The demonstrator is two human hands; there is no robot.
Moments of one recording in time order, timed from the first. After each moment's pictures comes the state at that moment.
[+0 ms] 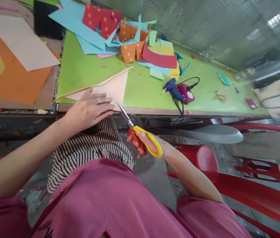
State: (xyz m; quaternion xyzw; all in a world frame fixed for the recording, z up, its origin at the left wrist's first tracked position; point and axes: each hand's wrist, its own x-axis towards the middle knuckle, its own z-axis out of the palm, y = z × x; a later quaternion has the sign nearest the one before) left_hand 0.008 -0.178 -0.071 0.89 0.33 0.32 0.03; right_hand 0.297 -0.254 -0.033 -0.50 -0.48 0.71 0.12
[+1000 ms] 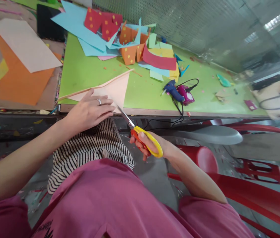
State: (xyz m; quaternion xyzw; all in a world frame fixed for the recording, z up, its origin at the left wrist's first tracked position) left_hand 0.009 -0.178 -0.070 0.88 0.33 0.33 0.03; right_hand 0.285 -0.250 -0.009 -0.55 -0.49 0.67 0.07
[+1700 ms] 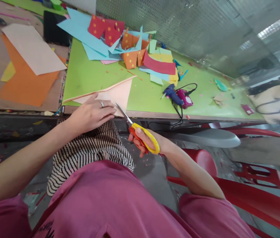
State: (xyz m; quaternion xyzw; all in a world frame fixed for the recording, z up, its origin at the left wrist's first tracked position) left_hand 0.008 -0.180 -0.064 0.89 0.31 0.32 0.05; right_hand 0.270 -0.237 -0.001 -0.56 -0.51 0.65 0.08
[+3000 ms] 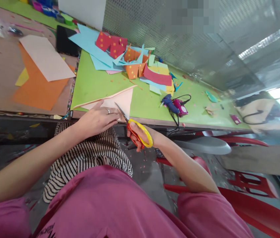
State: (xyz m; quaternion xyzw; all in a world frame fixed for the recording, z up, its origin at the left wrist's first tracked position) left_hand 0.012 -0.178 -0.067 0.90 0.31 0.32 0.04; right_hand 0.252 -0.202 -0.005 -0.57 -0.54 0.61 0.05
